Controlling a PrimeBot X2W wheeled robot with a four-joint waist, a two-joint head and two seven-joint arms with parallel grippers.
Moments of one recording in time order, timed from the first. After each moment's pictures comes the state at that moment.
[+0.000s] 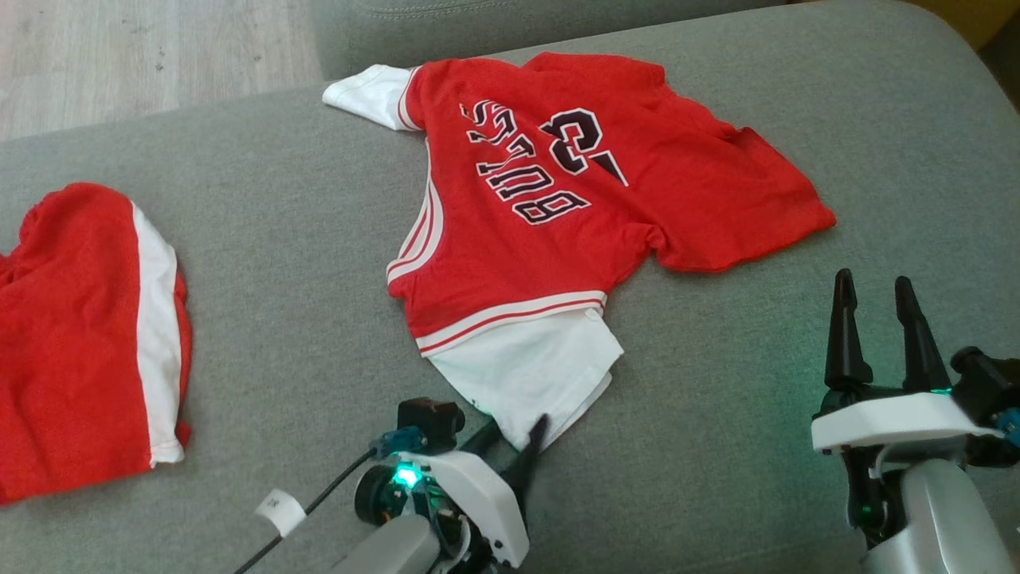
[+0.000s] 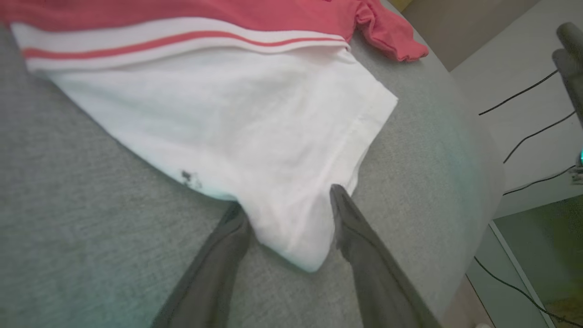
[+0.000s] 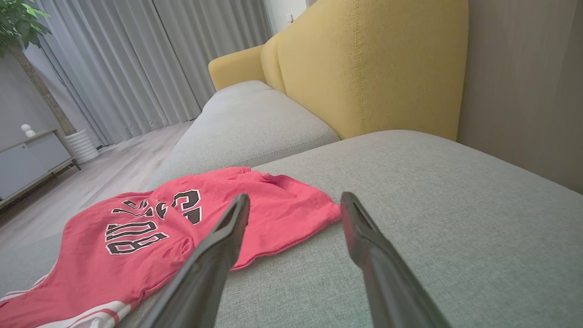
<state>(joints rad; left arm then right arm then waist) -0.36 0.05 -0.88 0.62 -0.86 -0.01 0.02 -0.16 -0.05 -0.08 0.35 0.26 0.13 -0.25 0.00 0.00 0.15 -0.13</state>
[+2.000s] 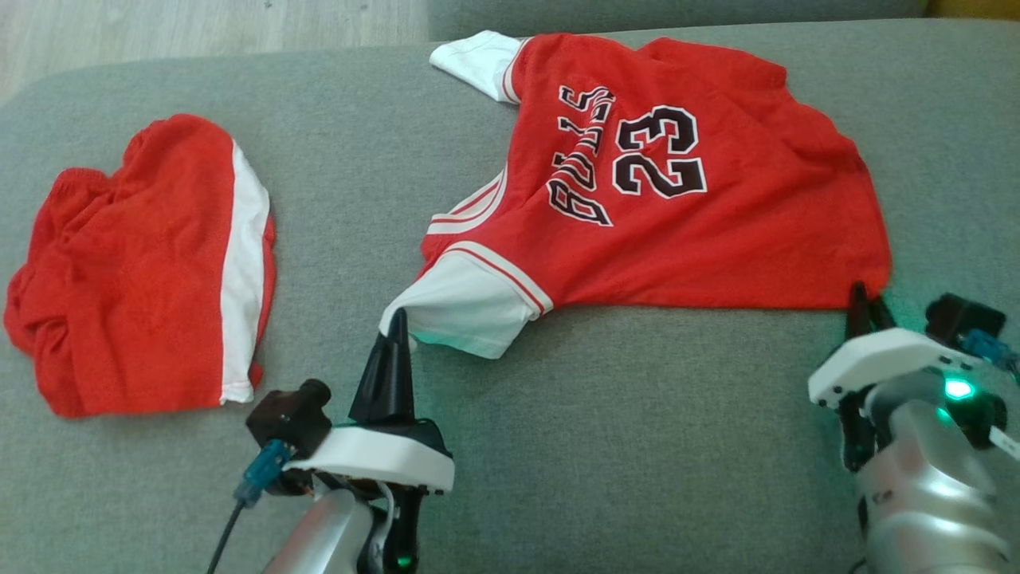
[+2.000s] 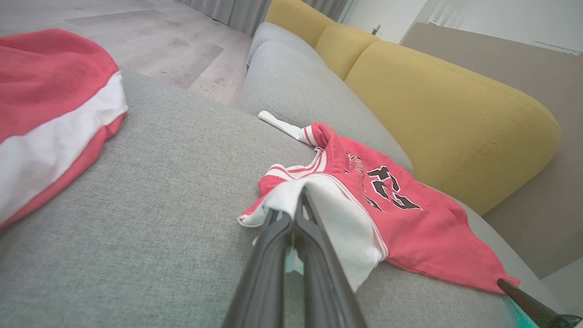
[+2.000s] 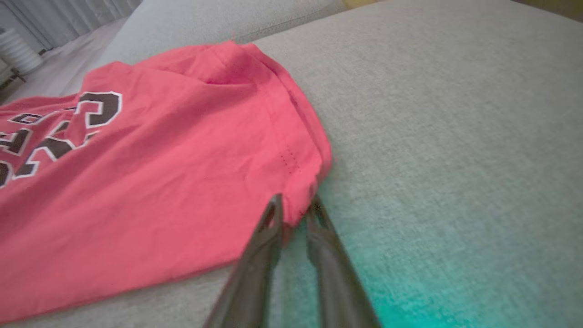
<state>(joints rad) -0.22 0.05 -0.48 0.33 -0.66 0.06 -0.25 -0.55 -0.05 -0.37 1.05 0.01 0.13 -0.21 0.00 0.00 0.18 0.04</state>
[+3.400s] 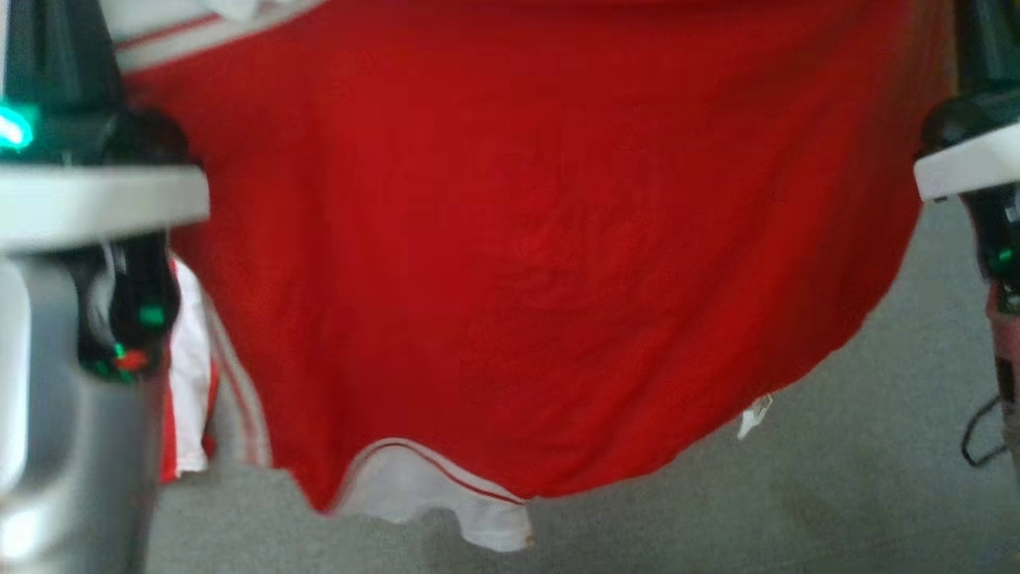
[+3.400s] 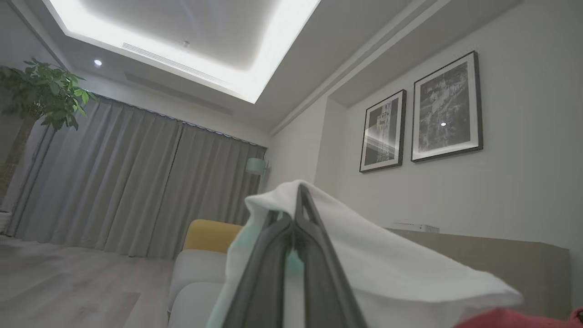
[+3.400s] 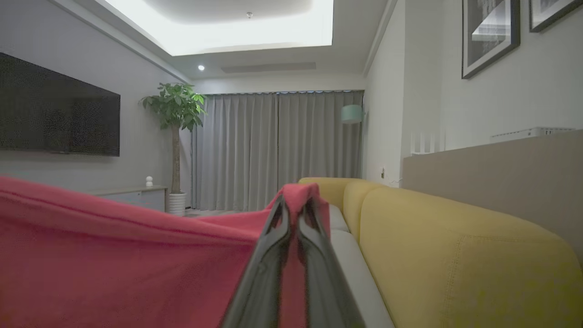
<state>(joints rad) -0.56 0.25 -0.13 -0.23 -0.60 0.05 0.03 -0.59 -0.35 0.12 0.05 0.44 0.13 0.06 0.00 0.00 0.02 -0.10</state>
